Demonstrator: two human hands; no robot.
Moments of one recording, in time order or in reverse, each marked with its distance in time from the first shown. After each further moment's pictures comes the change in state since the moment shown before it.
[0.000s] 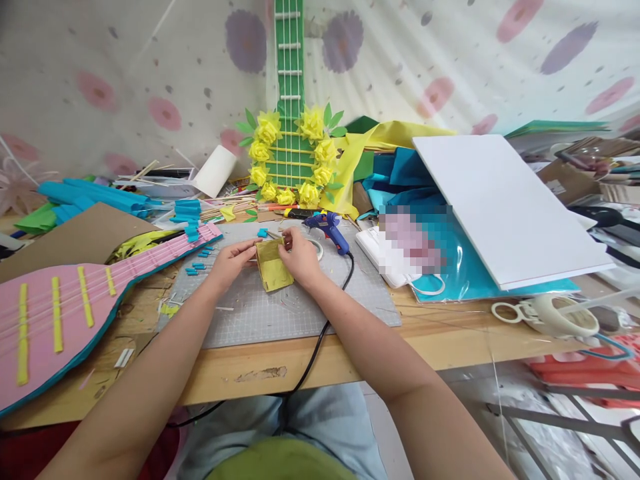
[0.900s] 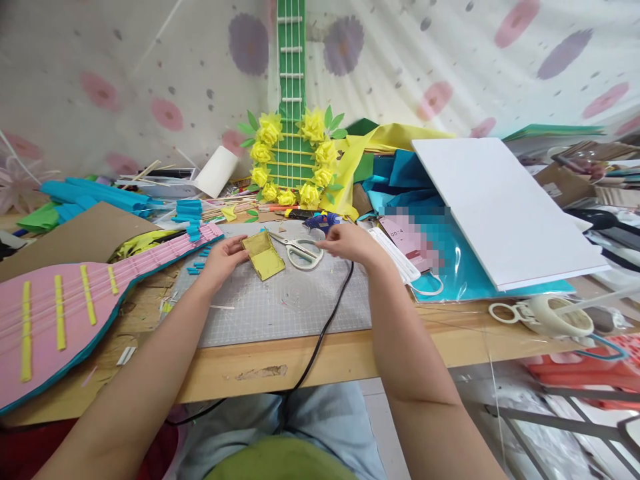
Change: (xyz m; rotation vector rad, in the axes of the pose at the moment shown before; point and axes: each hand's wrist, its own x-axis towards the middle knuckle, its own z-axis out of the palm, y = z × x) left_hand 0.011 -0.010 -0.023 0.018 0.113 0.025; right_hand 0.015 0.011 -0.110 -0.360 -0.368 0.123
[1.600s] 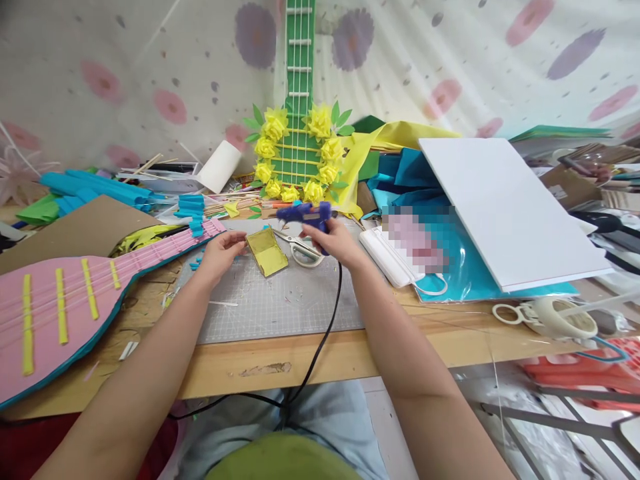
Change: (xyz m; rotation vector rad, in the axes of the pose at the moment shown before) left_hand 0.007 0.000 -0.011 0.115 0.111 0.074; right_hand 0.010 -0.018 0.035 0.698 0.095 -0.152
